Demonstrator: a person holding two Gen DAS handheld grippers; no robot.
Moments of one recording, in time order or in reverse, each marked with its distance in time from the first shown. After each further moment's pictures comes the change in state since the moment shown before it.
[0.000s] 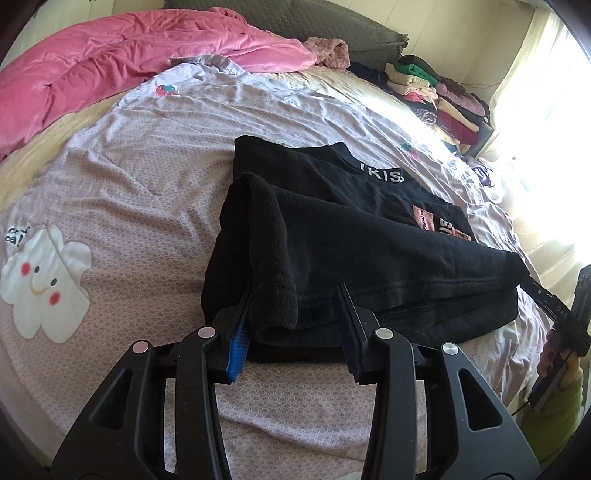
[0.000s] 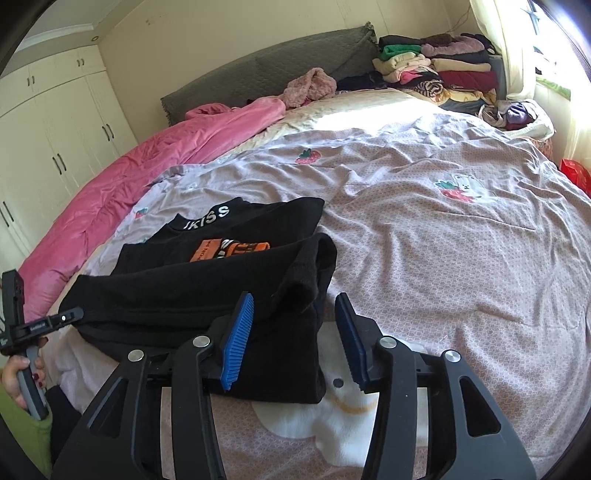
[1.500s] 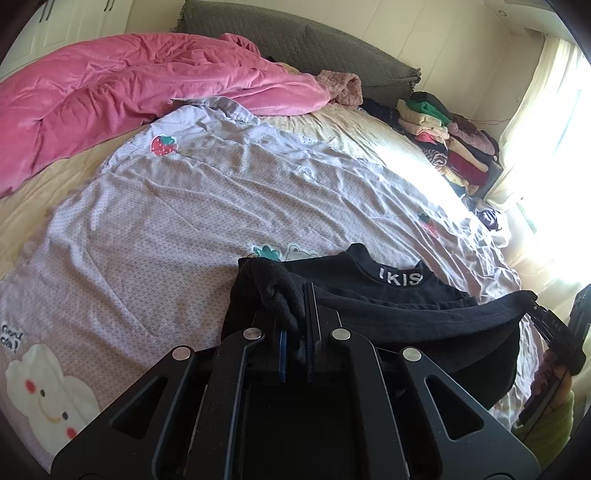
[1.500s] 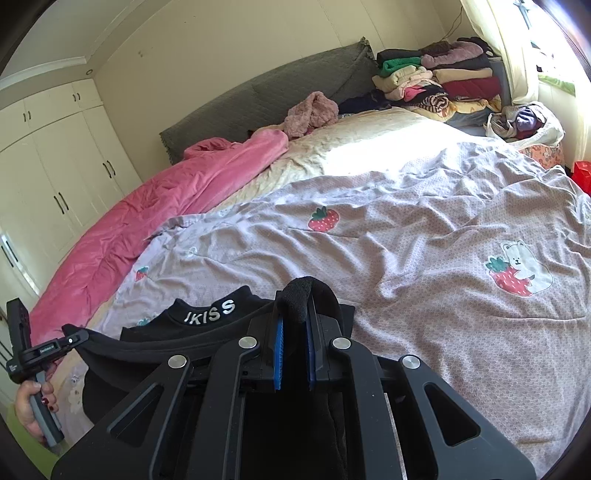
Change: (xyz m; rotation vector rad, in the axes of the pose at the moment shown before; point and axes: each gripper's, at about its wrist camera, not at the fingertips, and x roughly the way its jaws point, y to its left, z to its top) left arm 0.028 0.017 0.111 -0.052 -0.118 0.013; right arm 0.064 0.005 0.099 0.067 -0.105 0.044
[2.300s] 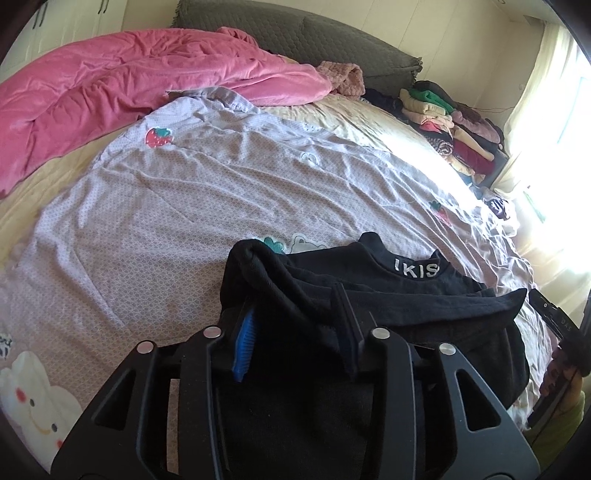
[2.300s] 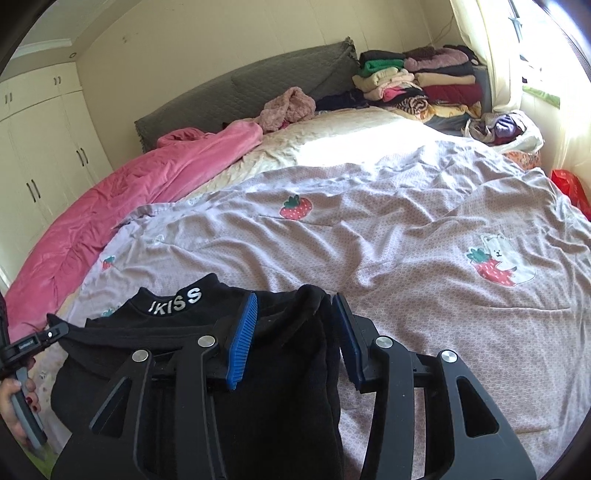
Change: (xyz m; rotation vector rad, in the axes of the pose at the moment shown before) left arm 0.023 -0.003 -0.007 0.038 0.014 0.027; right arm 0.010 0.007 -0.016 -0.043 0.006 -0.127
